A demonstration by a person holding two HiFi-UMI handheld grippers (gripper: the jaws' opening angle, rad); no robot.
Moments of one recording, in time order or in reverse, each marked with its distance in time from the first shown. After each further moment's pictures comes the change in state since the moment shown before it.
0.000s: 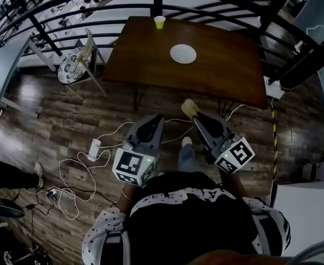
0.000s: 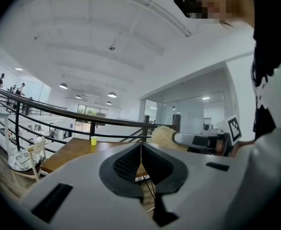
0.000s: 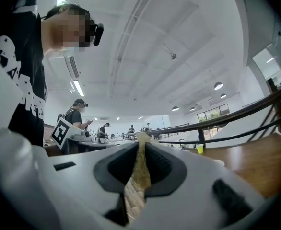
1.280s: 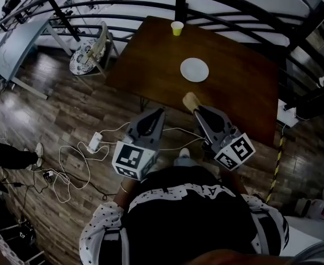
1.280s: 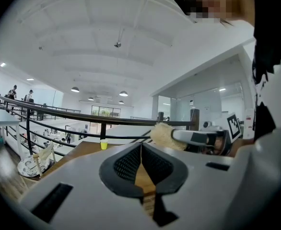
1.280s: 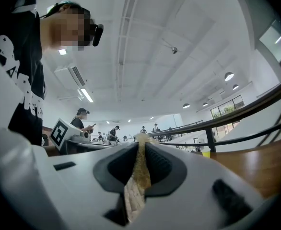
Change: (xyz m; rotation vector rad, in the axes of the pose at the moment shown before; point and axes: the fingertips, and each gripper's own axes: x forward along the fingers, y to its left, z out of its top) left arm 0.125 0.061 0.022 0.015 0.037 0.192; right arm 0.080 -0.137 0.015 0.045 0.005 0.186
